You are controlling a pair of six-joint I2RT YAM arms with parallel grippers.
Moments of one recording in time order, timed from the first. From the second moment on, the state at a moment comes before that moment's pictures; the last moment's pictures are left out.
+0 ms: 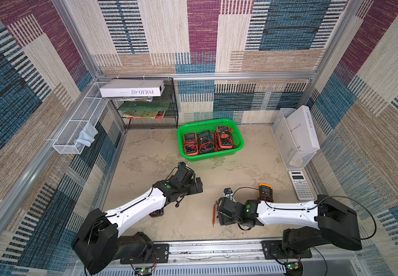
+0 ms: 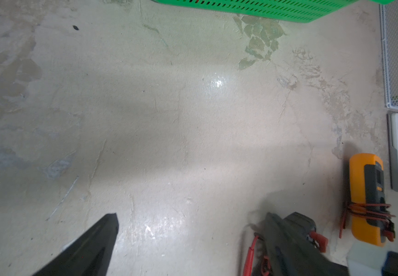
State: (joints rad) left arm -0.66 1.29 0.77 -0.39 -0.05 -0.75; right arm 1.20 1.42 0.67 -0.45 0.24 0.92
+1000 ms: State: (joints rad) left arm -0.66 1.24 0.88 -0.45 -0.14 -0.68; right arm 1.15 1.23 0.72 -0.57 0.31 0.89
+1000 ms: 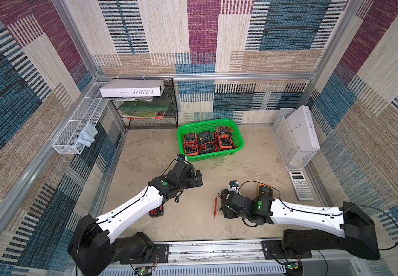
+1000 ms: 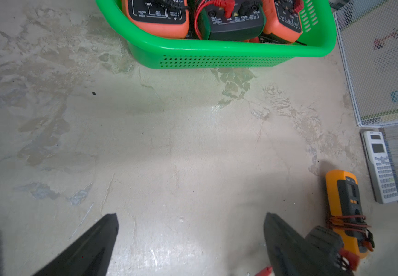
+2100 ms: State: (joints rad) left arm -0.62 1.32 1.05 -0.49 -0.16 -0.61; right arm 0.66 1.17 1.00 -0.57 0.24 0.50
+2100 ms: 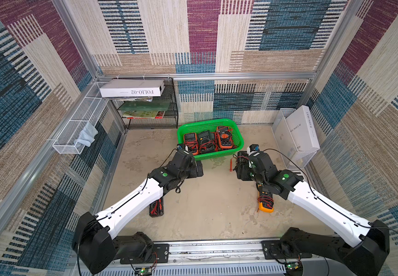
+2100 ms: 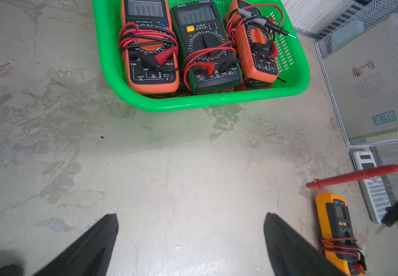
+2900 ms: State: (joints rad) left arm -0.52 1.56 1.21 -0.44 -0.03 -0.59; right arm 0.49 1.51 1.33 -0.47 0.12 0.35
